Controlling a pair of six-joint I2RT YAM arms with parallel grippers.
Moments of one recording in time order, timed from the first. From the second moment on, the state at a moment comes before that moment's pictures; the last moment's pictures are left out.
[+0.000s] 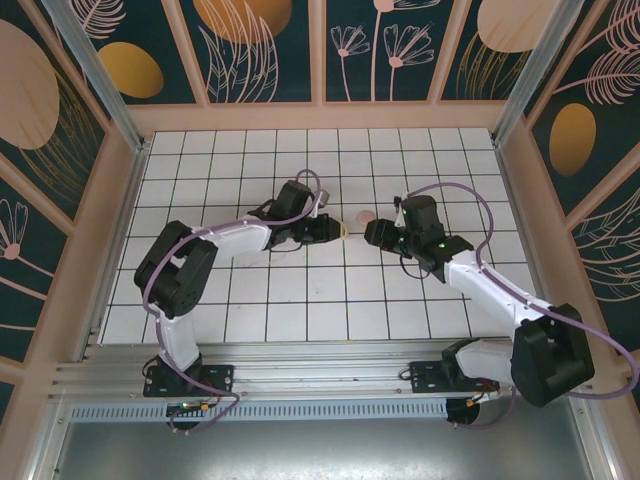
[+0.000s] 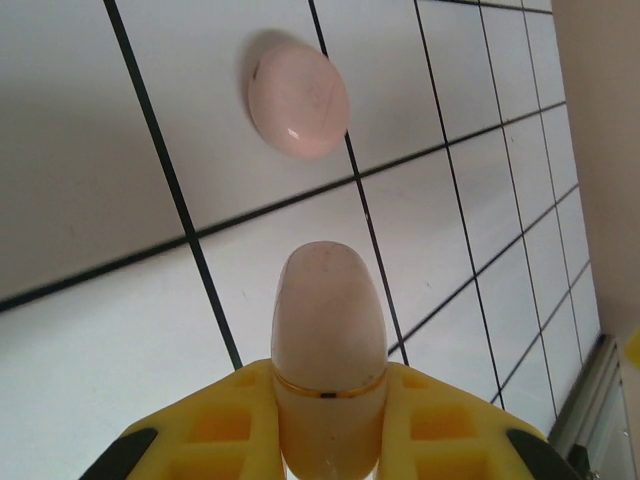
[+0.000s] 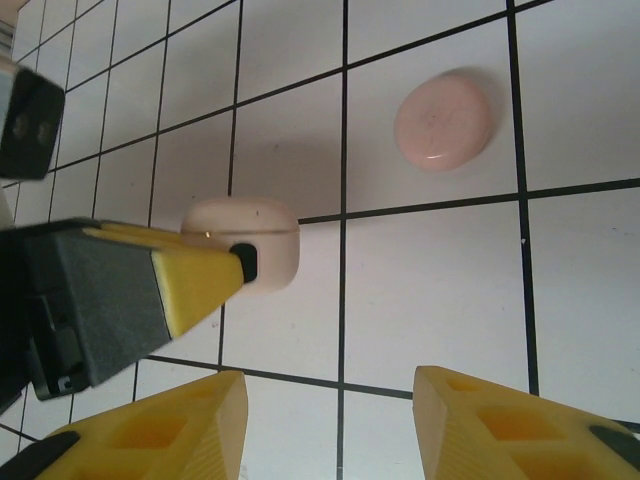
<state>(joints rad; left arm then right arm) -0.62 1.92 1.22 -0.07 0.46 -0.67 0.45 1.23 0.76 -0.26 -0.18 0.63</state>
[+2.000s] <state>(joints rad) -0.46 1.87 1.19 -0.22 0.22 -0.70 0.44 1.14 0.74 -0.23 -0.09 0.58</state>
